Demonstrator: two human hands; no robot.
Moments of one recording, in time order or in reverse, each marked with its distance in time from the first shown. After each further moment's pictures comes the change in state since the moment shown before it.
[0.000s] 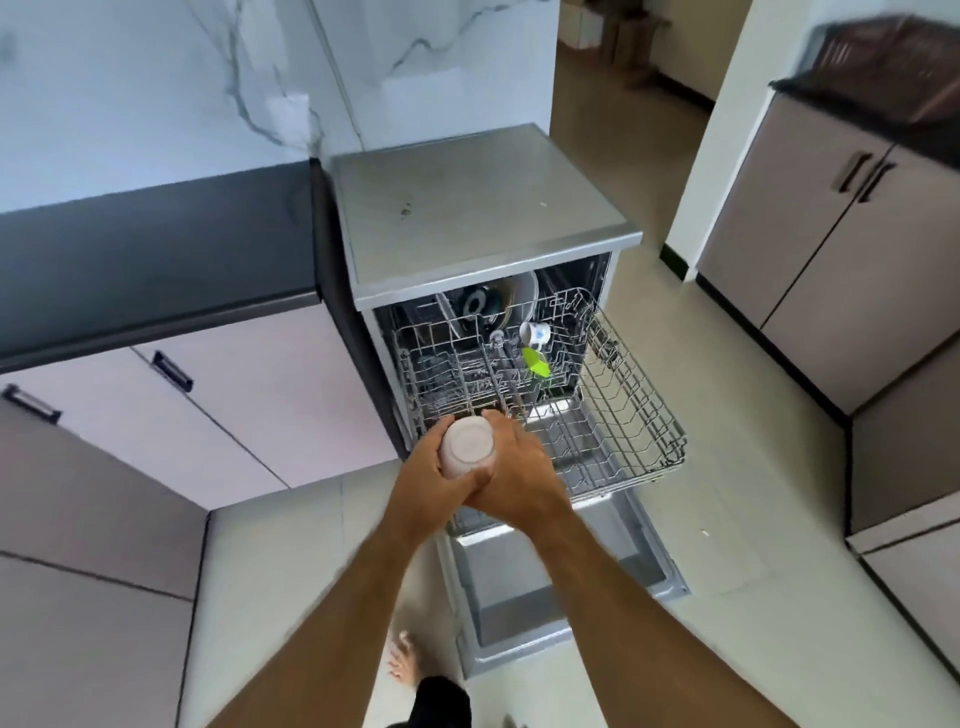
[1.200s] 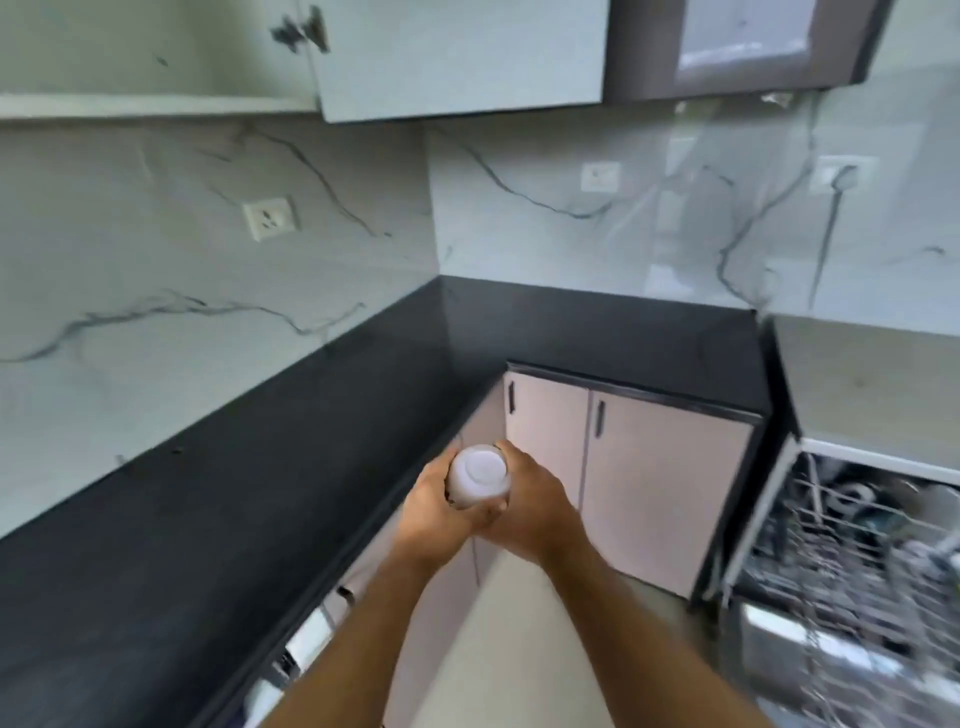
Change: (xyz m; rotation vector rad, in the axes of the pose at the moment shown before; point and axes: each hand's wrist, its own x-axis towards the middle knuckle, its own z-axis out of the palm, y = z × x) left_hand -0.349 -0.092 -0.402 -0.036 0.842 -0.190; right_hand -0.142 -0.452 0.235 0.155 -0.282 -0.777
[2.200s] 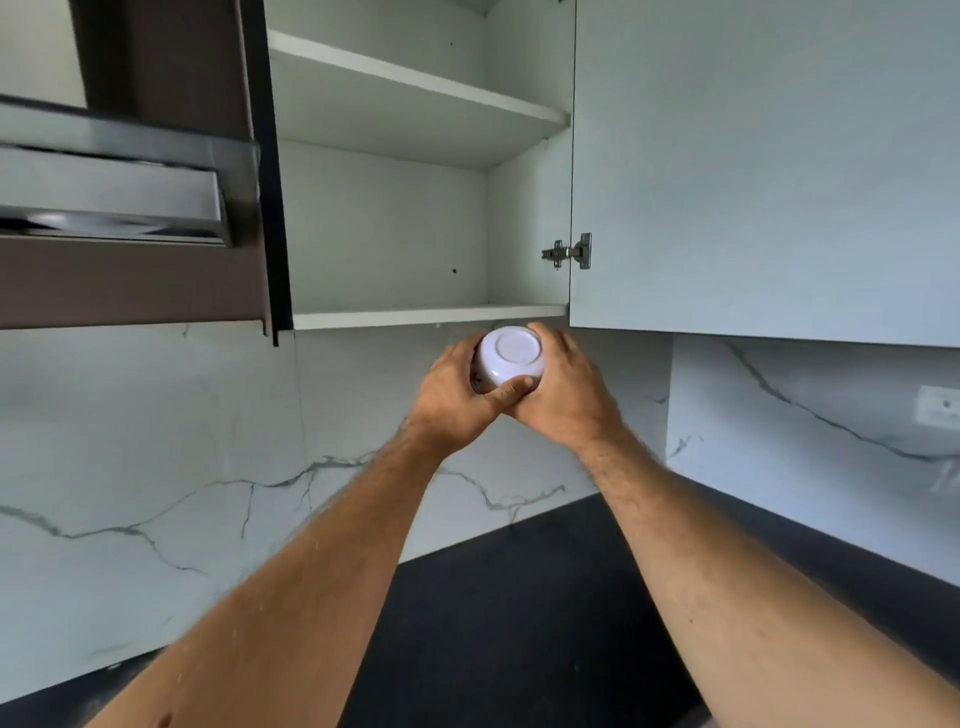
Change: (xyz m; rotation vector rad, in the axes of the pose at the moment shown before) left_hand 0.248 0.184 -0.270 0.423 0.699 0.373; right_hand 0.390 -0.251 -0.046 0.091 0.226 -0.663
